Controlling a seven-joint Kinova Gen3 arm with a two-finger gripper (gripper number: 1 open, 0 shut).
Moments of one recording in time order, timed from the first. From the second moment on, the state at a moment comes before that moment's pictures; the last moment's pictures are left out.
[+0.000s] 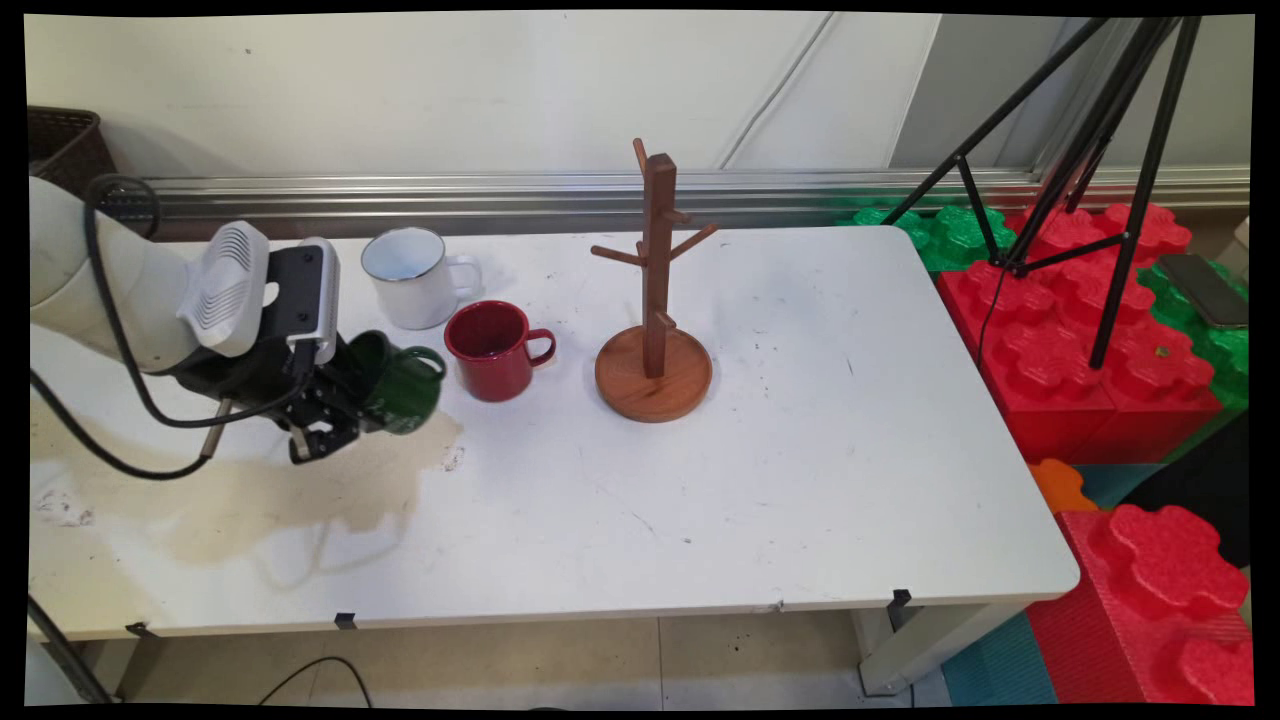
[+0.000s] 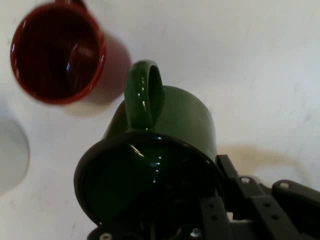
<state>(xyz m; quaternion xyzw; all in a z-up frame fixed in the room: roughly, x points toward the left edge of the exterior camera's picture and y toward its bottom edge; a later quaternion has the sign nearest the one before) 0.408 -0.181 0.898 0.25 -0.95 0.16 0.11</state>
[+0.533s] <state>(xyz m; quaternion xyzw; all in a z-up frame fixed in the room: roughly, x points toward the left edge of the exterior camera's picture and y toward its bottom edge) 0.424 -0.214 0.869 0.22 -0.96 0.16 0.02</state>
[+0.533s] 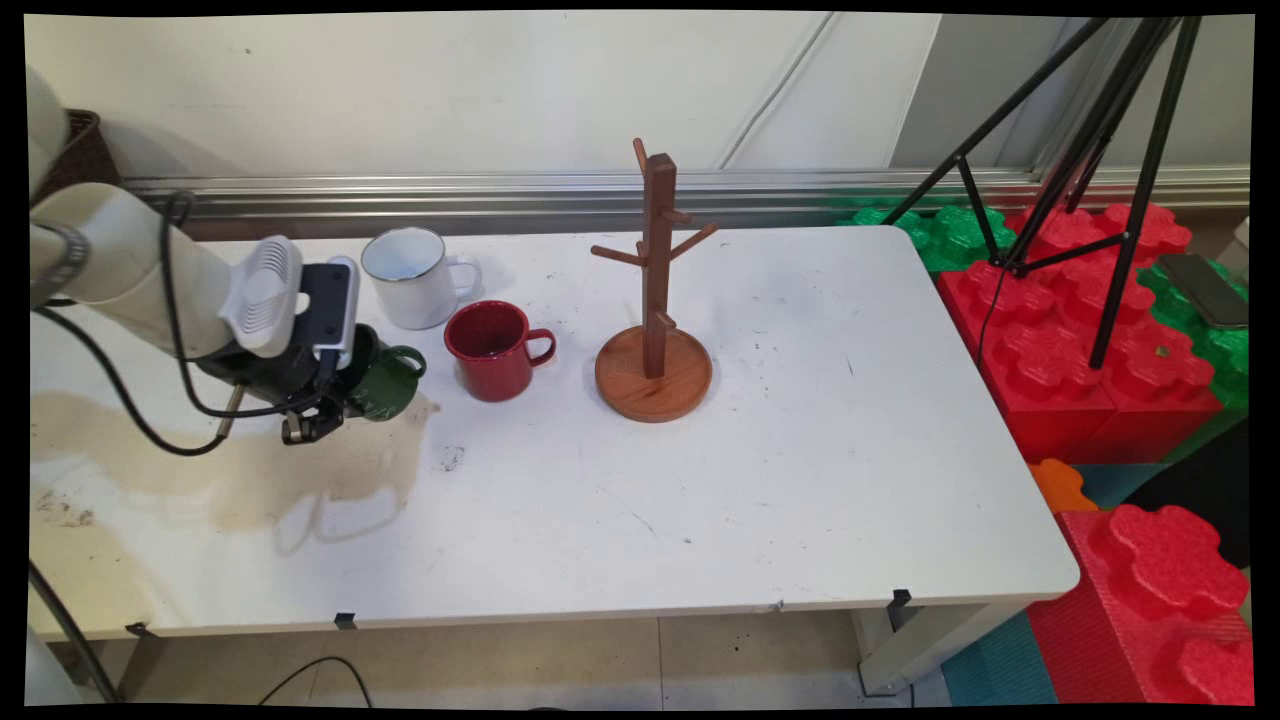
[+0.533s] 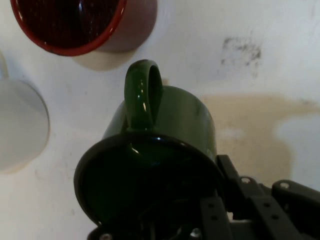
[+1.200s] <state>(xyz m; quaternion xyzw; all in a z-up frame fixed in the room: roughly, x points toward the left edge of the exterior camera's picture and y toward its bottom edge) 0.428 -0.247 0.831 0.15 -0.98 0.14 -0.04</state>
